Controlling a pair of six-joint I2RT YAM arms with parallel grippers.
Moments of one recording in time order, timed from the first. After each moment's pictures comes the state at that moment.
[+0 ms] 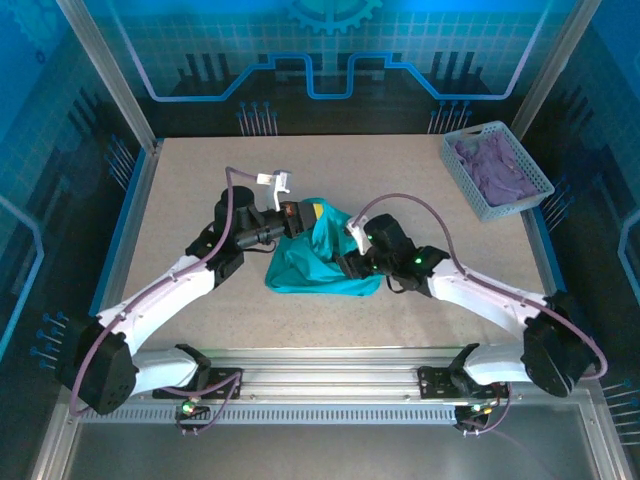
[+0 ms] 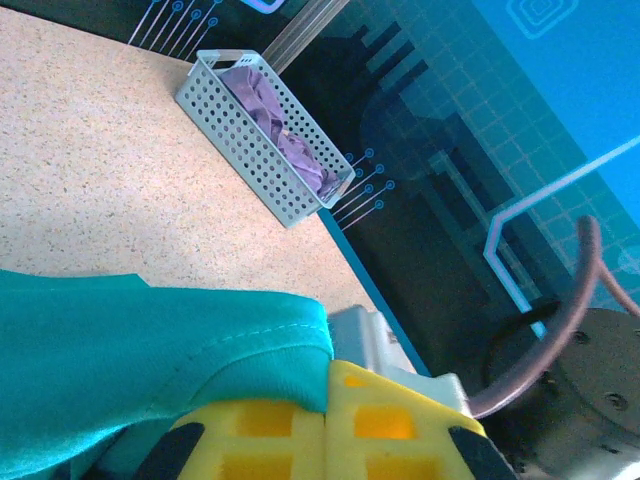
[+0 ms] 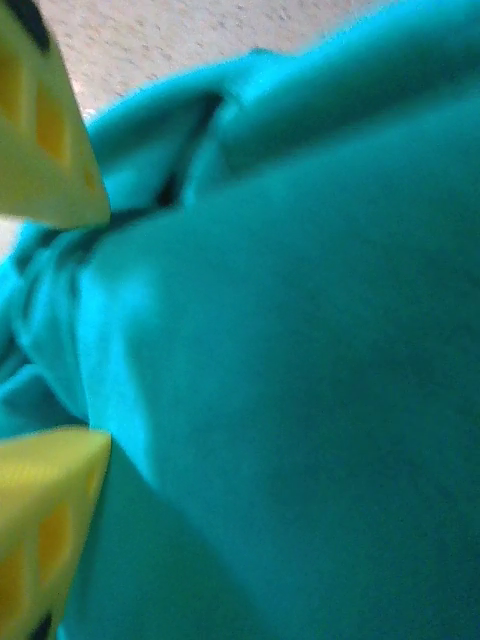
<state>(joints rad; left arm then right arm) -0.48 1.22 0.86 0.17 0.49 -0.72 0.72 1.33 0.84 -0.26 0.01 0.10</state>
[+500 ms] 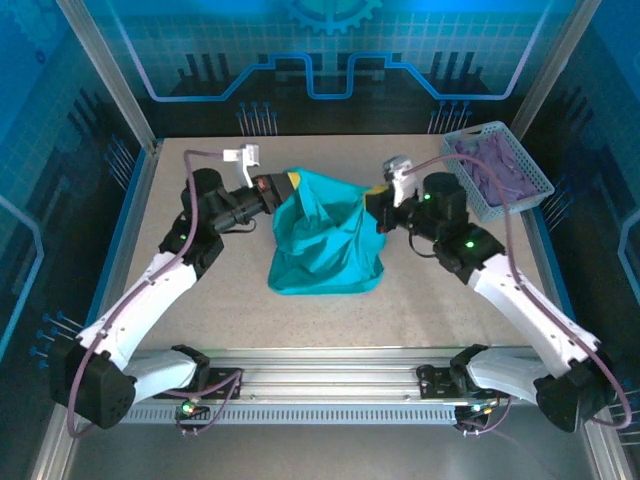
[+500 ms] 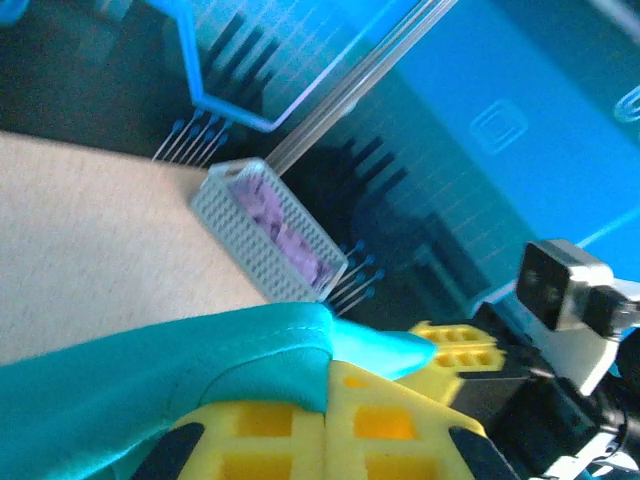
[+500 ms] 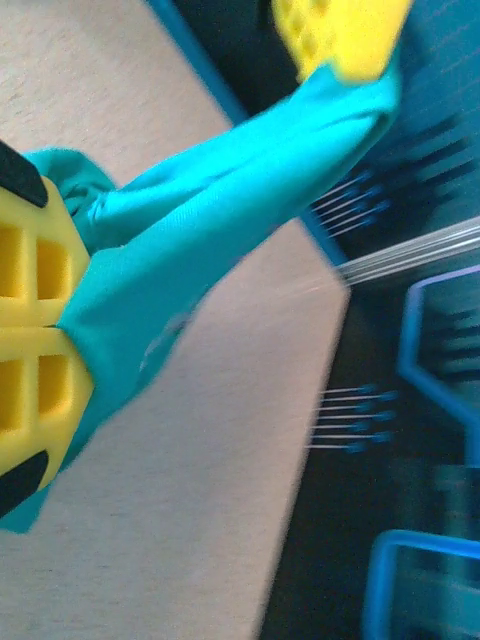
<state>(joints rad) -0.35 1.15 1.00 0.13 0.49 -0.77 0.49 1.10 1.07 -0.23 -0.27 0.12</state>
